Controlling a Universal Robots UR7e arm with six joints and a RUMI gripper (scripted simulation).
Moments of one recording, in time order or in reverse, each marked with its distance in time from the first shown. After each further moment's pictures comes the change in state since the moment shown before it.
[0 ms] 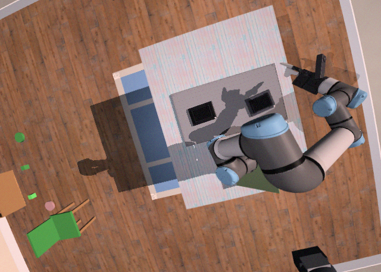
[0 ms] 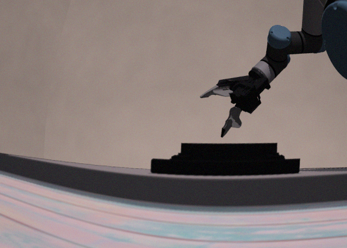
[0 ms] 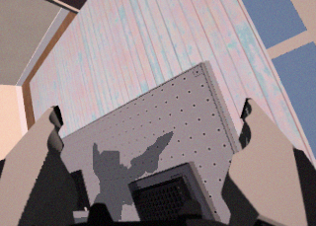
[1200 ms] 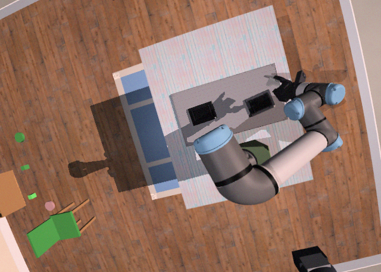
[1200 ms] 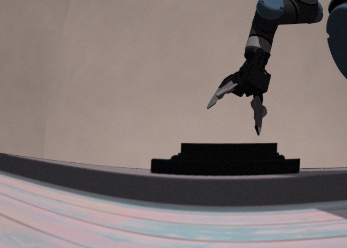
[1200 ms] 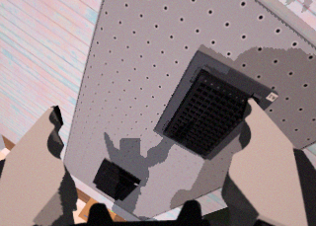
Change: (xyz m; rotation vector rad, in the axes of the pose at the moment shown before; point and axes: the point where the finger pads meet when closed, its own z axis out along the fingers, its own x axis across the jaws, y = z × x) arm -0.036 0.119 -0.004 -0.222 0.407 0.518
